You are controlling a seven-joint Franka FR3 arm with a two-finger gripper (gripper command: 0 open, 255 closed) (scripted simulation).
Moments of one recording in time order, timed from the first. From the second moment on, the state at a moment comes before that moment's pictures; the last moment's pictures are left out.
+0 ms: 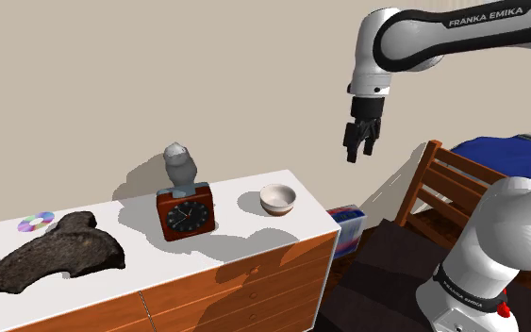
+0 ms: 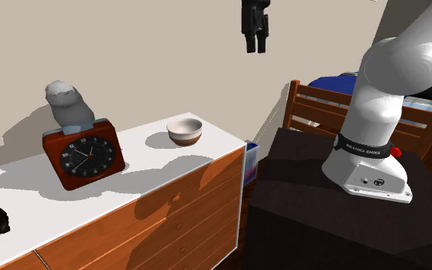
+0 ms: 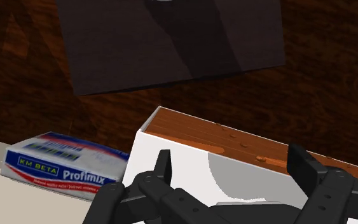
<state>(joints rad) -0.04 -0.61 0.00 -2.44 0.10 1.67 0.03</state>
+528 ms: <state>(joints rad) -0.05 -0.35 -0.04 -2.41 0.11 1.91 -0.03</state>
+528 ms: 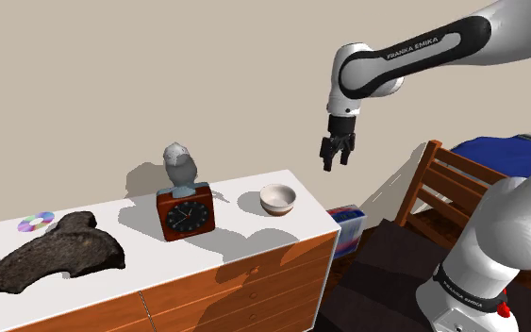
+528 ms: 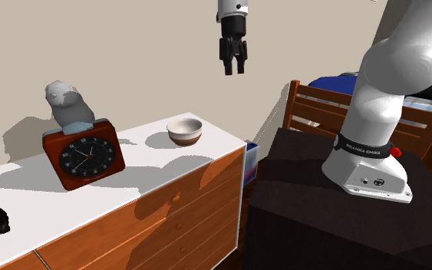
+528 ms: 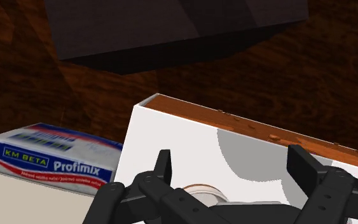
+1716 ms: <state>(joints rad) -0.10 0.34 -0.08 -2.05 0.23 2.25 -0.20</state>
